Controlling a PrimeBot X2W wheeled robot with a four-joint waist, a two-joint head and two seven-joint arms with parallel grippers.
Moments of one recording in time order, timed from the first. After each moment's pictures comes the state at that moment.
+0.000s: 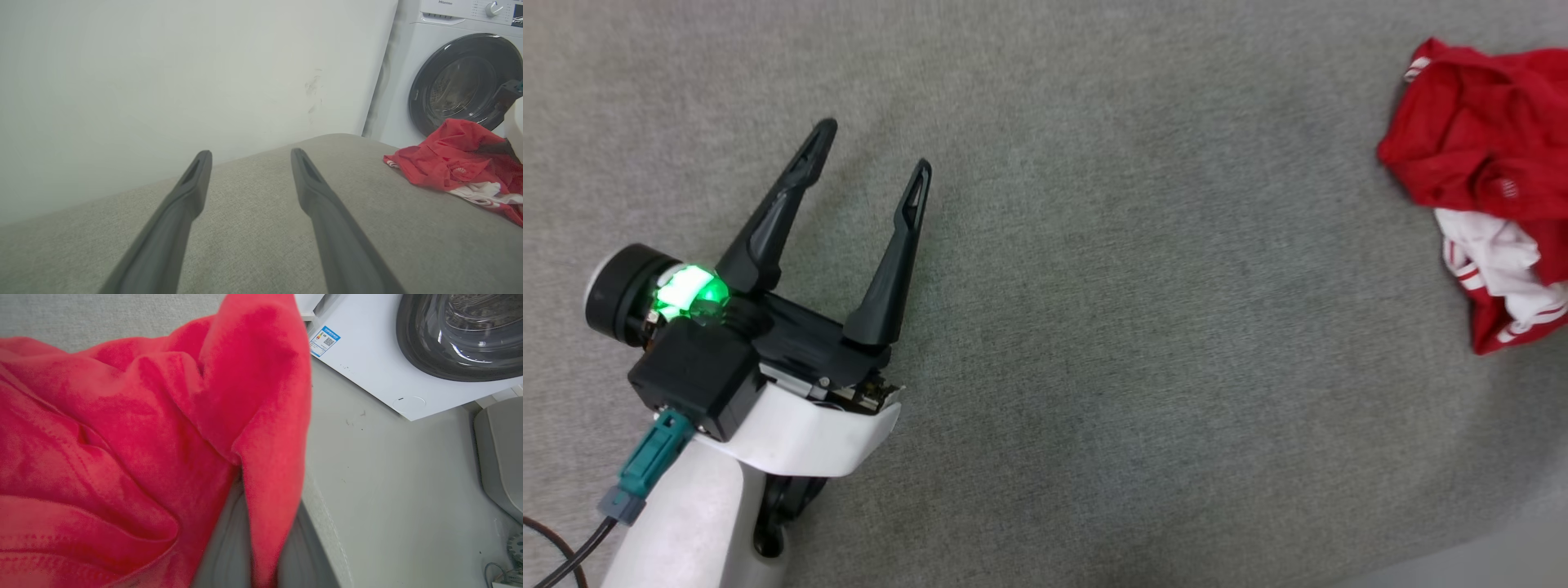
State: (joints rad) left arm -0.33 0.31 -0.23 -0.25 -0.21 -0.12 -0.20; right arm -0.72 -0.30 -0.40 0.56 -0.15 0.13 0.33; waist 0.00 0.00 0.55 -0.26
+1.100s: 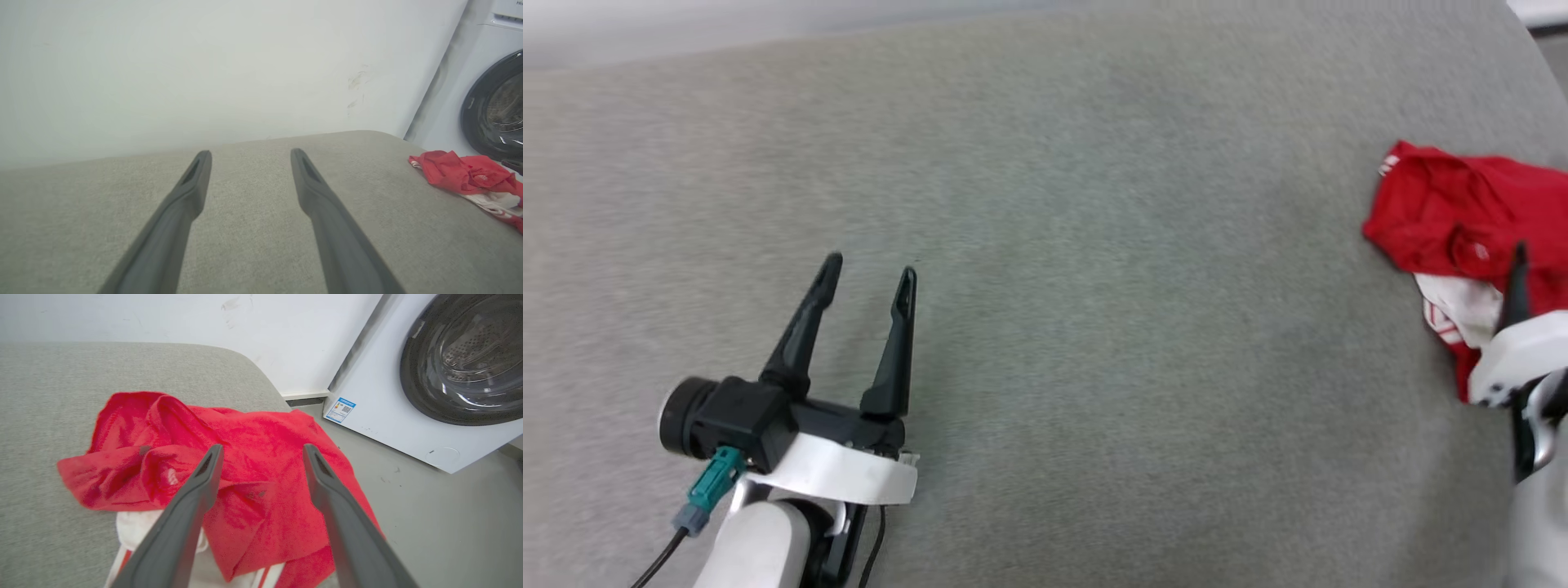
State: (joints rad) left arm -0.20 0.24 -0.23 -0.06 -0.29 -0.03 -0.25; right arm -0.56 -0.09 -0.53 0.62 -0.32 0.13 -0.17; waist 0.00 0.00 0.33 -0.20
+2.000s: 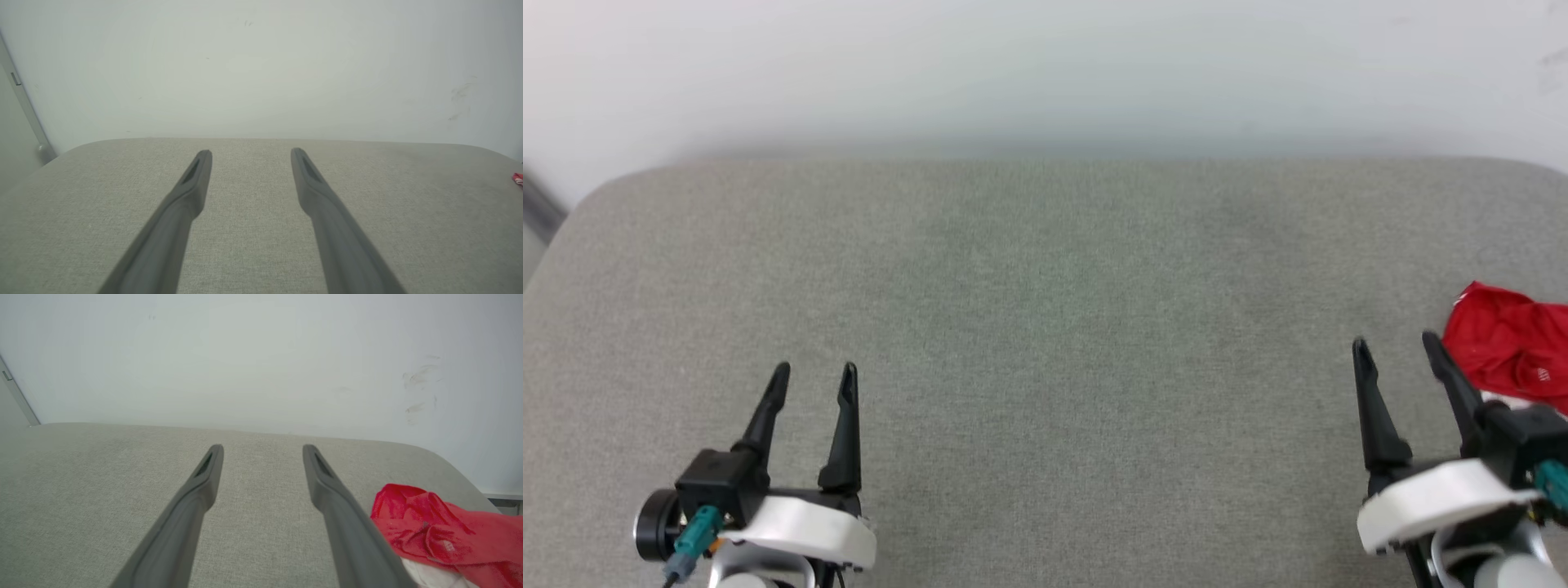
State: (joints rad) left arm -0.06 0.18 -0.09 0.11 -0.27 -0.03 -0.26; right arm -0.06 -0.05 -0.06 -0.01 0.05 0.13 -0.06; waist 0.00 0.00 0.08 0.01
